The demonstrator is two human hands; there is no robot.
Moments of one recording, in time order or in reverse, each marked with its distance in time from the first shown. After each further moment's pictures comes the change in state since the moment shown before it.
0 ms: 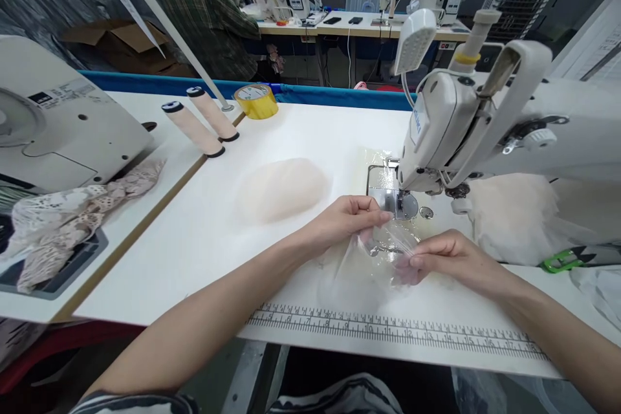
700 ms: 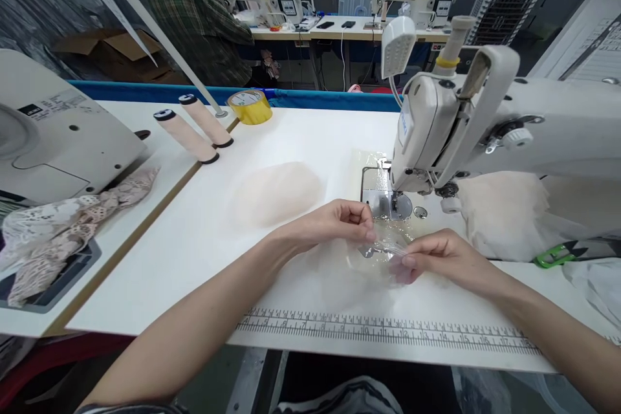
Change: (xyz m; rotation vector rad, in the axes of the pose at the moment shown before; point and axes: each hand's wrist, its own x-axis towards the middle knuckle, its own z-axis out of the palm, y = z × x) left_hand -0.001 0.006 -0.017 0.049 -0.201 -0.048; right_hand 0.002 0.006 0.002 -0.041 0.048 -0.079
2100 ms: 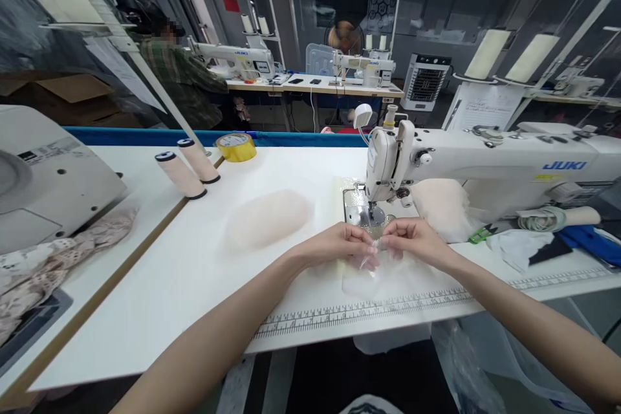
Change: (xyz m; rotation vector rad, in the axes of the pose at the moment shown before) left_hand -0.003 -0.004 0.026 0.074 -0.120 -0.054; right_hand -0.007 -0.018 0.023 -0.288 0.352 -0.169
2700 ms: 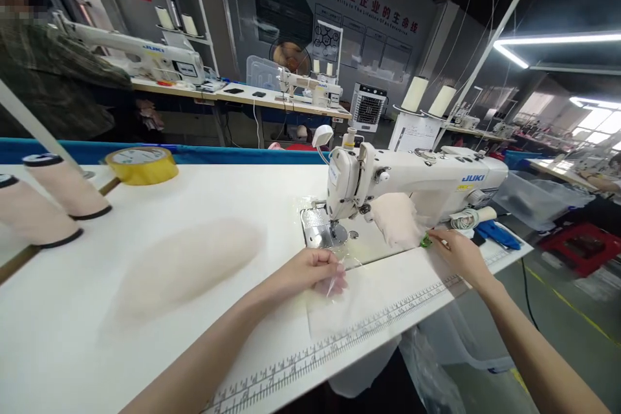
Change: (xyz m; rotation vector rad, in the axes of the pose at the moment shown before) left_hand 0.007 -0.007 -0.001 0.065 0.027 0.050; right_hand -0.102 0.044 -0.095 -1.142 0.736 0.303
